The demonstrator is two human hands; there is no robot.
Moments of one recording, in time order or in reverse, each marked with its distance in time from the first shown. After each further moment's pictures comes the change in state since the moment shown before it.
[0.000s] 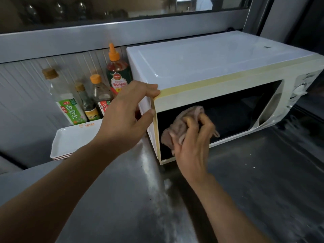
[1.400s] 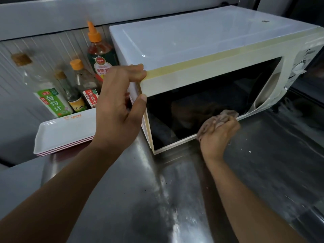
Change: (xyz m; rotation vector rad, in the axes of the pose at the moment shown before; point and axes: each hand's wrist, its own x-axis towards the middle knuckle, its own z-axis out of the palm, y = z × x) left_hand -0.008 0.000 0.034 -0.132 0.227 0.061; right_hand -0.025 0.091 0.004 0.051 0.053 0.688
